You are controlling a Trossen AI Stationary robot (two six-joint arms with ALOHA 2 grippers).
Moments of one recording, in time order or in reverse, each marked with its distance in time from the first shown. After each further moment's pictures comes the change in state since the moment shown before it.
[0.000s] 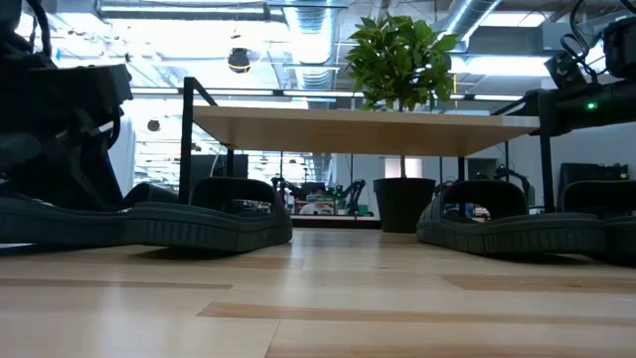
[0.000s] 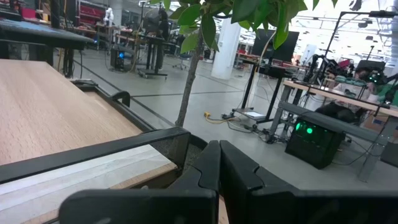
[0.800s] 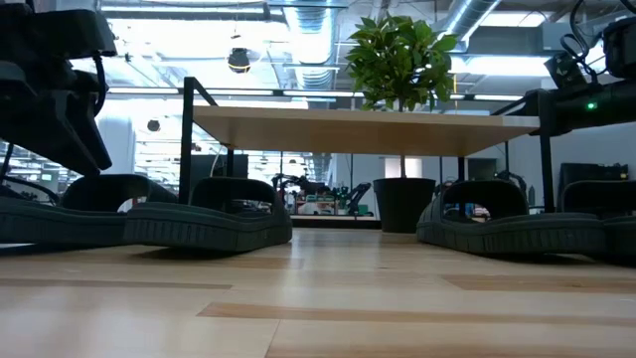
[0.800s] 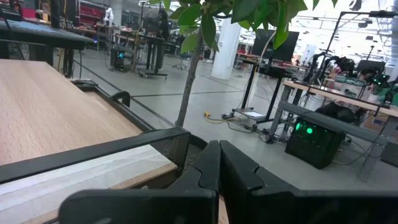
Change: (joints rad) left arm -0.066 -0.243 -0.005 -0.069 0.011 -0.075; right arm 0.000 0.000 0.000 0.000 0.000 0.000
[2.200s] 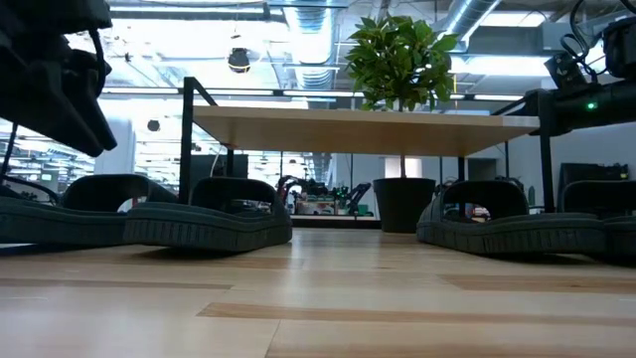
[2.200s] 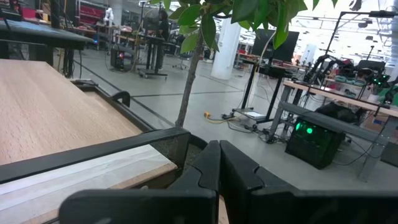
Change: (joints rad) left arm -0.048 0.000 0.047 -0.003 -0.036 0.032; right arm 0.000 0.000 0.000 0.000 0.000 0.000
